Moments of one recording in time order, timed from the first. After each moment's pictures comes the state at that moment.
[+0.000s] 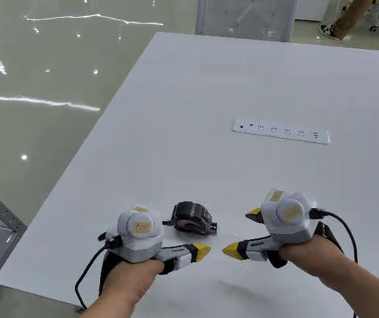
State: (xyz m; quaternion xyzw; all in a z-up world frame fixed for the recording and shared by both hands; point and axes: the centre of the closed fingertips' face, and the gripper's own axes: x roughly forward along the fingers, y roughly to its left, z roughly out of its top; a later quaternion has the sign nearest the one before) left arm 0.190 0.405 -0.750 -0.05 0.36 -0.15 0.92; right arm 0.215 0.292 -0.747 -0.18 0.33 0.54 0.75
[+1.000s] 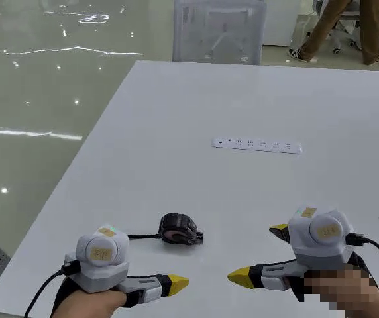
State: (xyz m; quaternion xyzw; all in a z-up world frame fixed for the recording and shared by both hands) left arm 0.135 0.413 -0.702 0.00 0.35 -0.21 0.91; right arm 0.161 0.236 -0.683 -0.09 0.33 0.47 0.81
